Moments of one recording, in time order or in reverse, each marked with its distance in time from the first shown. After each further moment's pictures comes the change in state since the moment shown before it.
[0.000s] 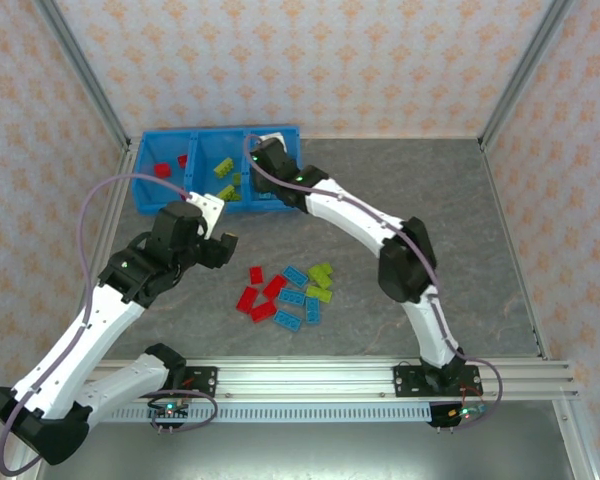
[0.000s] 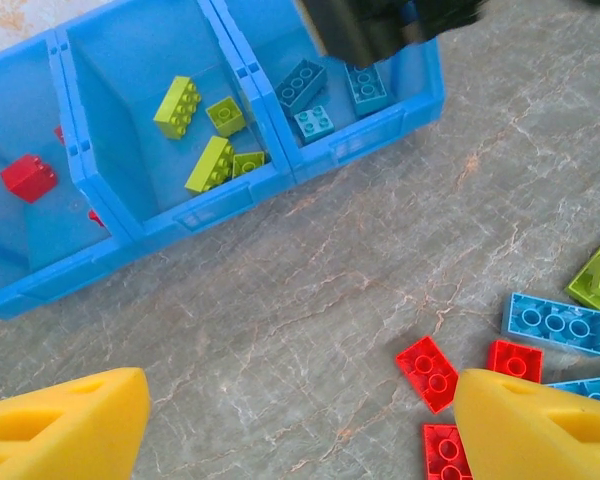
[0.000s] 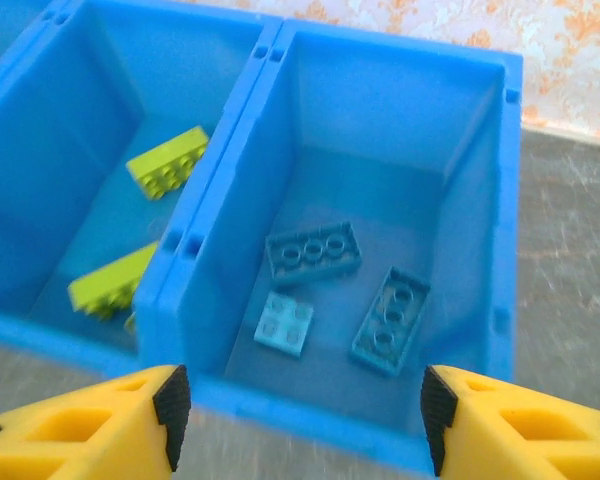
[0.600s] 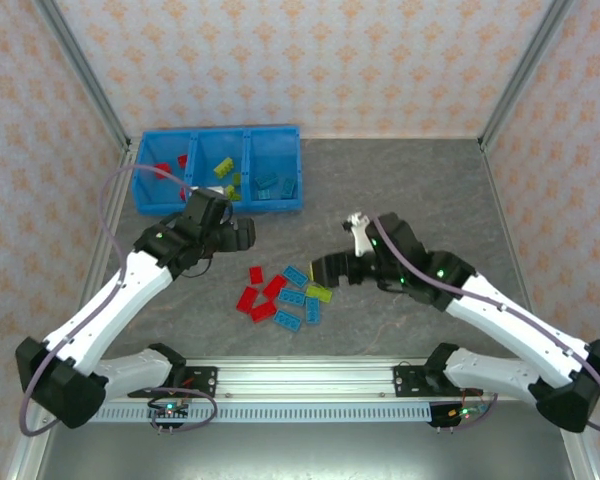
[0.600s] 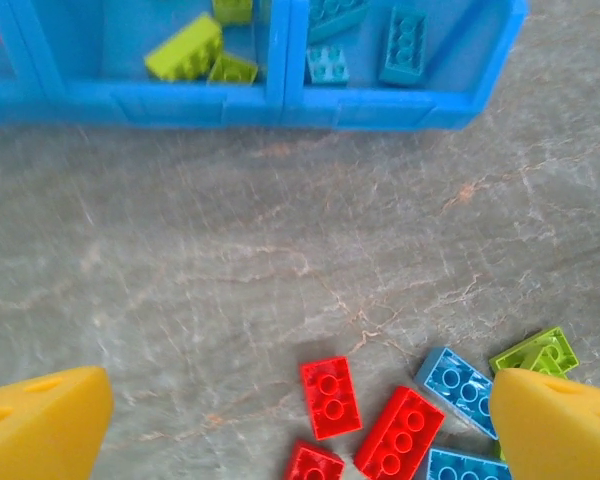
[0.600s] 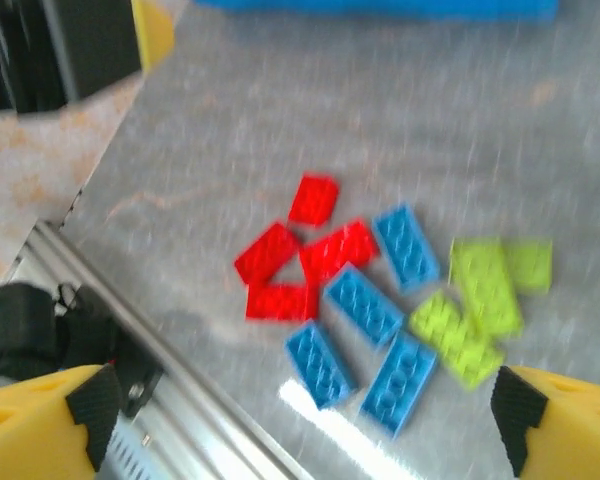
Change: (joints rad) left arm 0.006 0.253 0.025 0.026 0.035 -0.554; right arm 0.038 -1.149 -1.056 -0.085 -0.531 0.230
